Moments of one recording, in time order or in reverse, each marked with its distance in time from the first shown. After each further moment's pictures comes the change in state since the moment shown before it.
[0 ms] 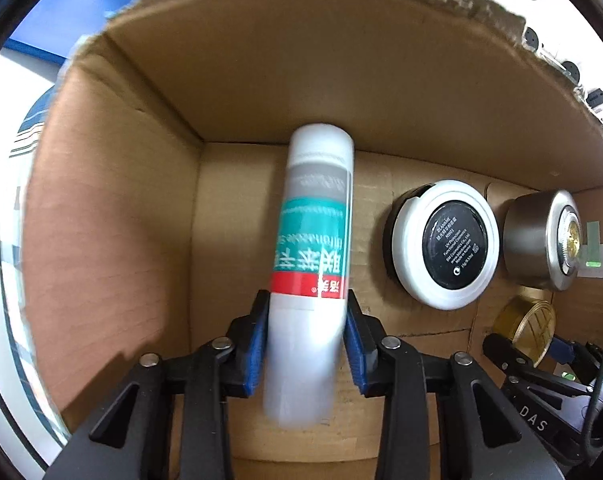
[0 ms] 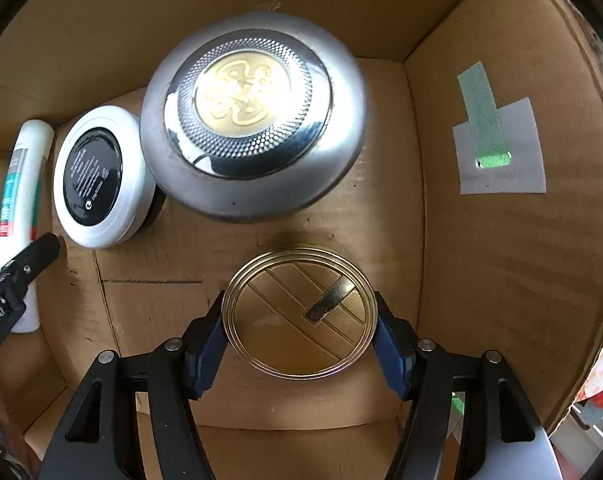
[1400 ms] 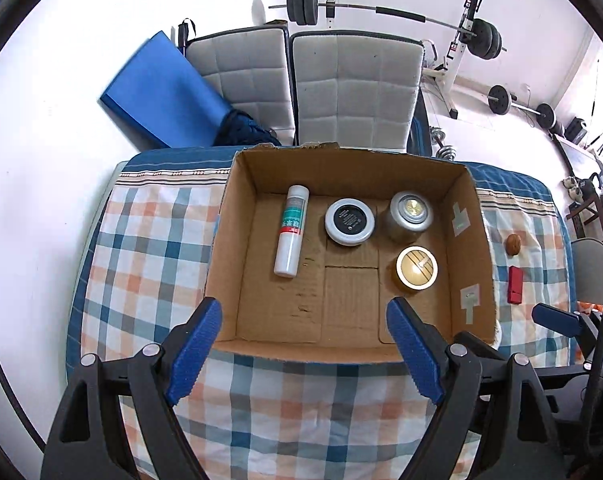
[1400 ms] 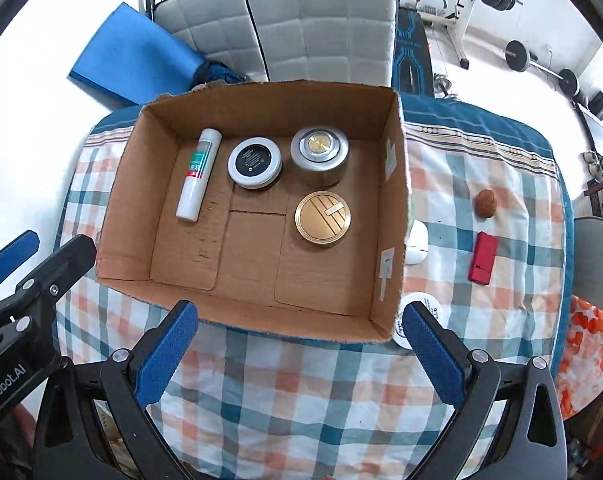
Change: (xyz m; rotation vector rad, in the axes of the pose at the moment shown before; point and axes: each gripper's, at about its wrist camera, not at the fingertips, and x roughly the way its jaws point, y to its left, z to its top) left arm -0.198 -0.027 -0.145 0.005 -0.371 0.070; right arm -0.185 -0.043 -0.174 -0.171 -0.355 0.154
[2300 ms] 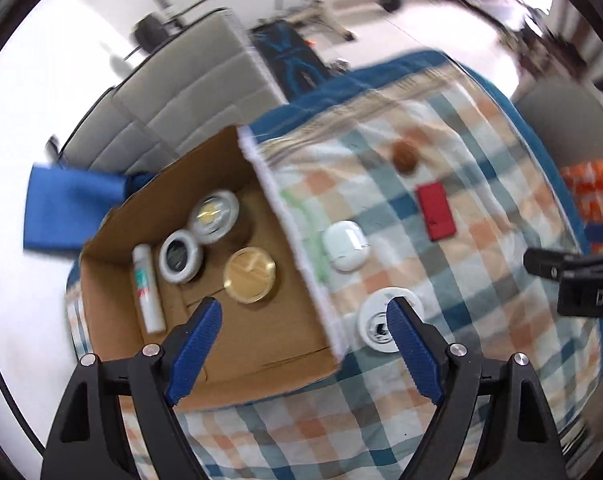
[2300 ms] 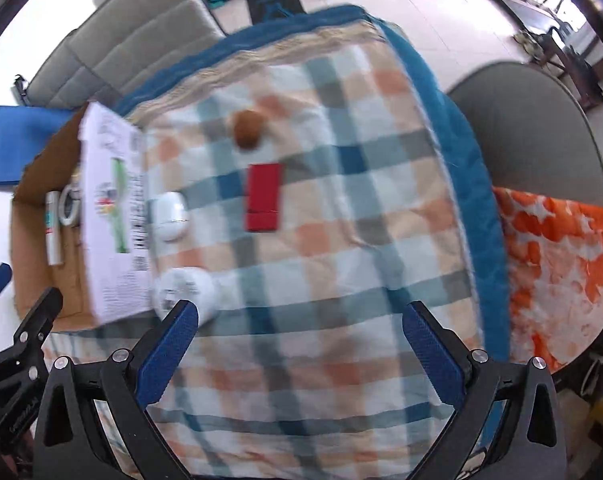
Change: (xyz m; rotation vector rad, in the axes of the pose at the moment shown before) left arm 0.062 -0.267 -0.019 0.570 0.091 0.053; right arm 0.035 -0.302 -0.063 0.389 0.135 -0.085
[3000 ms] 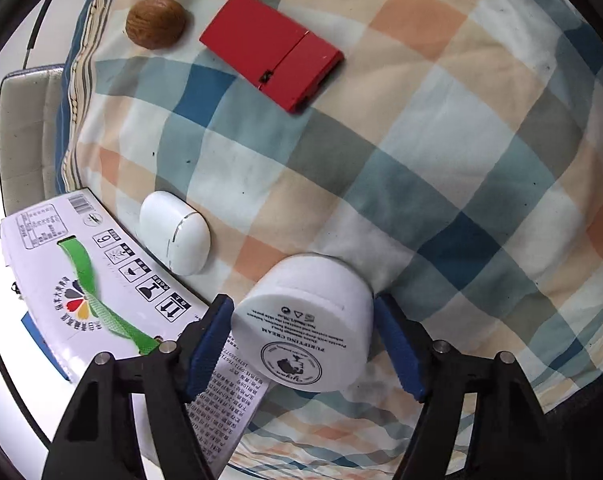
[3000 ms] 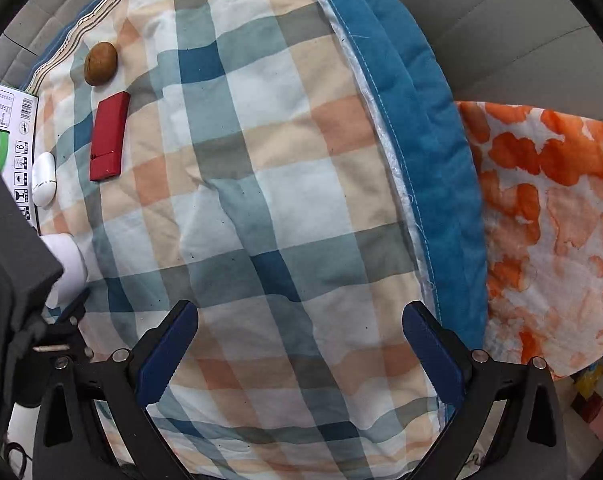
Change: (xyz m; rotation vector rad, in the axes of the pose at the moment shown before) left arm 0.145 -0.127 -0.002 0.570 0.422 0.062; right arm 0.084 -0.091 -0.016 0.022 0.142 -0.081
